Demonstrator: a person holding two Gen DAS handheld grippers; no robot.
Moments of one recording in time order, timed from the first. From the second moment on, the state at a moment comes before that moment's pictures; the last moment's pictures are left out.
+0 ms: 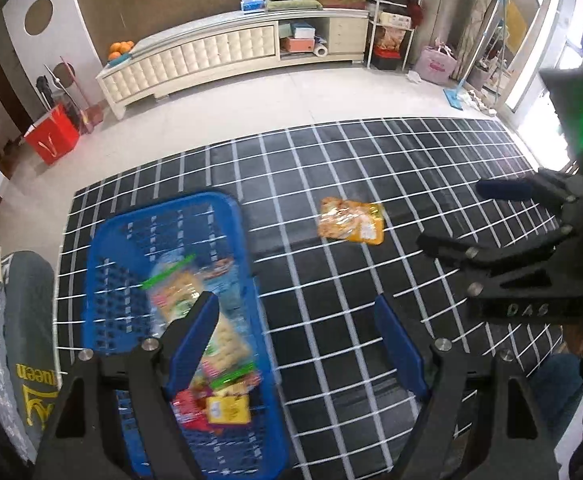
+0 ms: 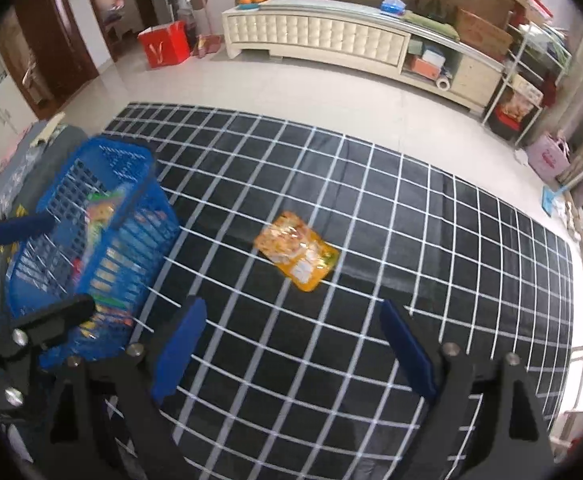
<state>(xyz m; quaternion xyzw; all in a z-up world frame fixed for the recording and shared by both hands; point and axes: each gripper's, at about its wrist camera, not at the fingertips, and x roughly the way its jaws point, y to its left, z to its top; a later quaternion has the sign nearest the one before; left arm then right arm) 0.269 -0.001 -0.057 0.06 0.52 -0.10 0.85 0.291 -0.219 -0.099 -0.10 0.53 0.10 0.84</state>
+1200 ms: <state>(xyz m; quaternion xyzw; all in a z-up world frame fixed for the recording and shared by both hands) 0.353 -0.084 -0.166 0.23 0.52 -0.02 0.82 0.374 -0.219 -0.238 -0.22 0.49 0.31 0.79</state>
